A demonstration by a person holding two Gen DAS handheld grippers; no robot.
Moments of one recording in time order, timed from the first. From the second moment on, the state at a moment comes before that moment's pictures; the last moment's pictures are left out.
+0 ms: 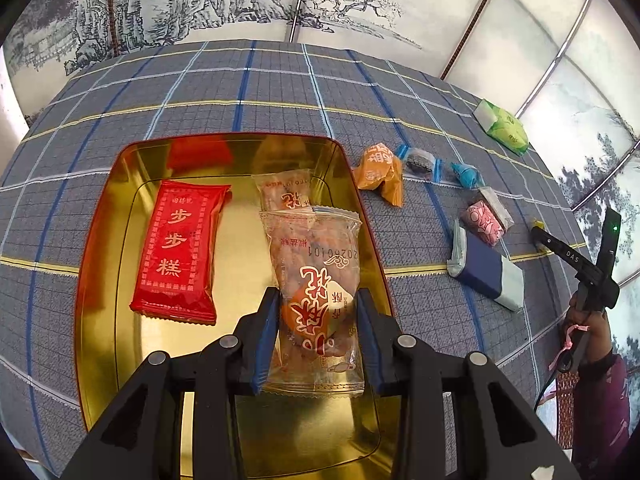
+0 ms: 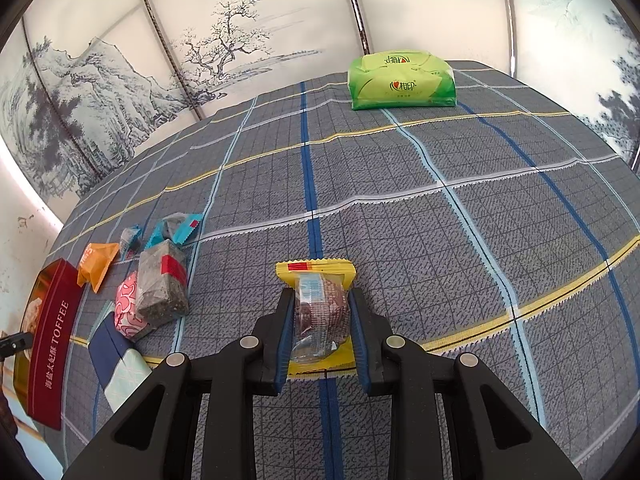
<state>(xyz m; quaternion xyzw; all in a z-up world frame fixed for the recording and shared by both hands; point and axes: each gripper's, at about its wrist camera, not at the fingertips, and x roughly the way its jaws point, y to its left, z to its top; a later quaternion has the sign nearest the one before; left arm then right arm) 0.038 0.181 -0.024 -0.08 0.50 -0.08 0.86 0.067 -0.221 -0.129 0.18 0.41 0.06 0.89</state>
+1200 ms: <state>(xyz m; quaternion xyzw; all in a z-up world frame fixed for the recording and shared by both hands) -0.005 0.205 -0.003 -0.04 0.45 0.01 0.89 0.067 -0.219 -0.129 0.17 0.41 0.06 0.89</state>
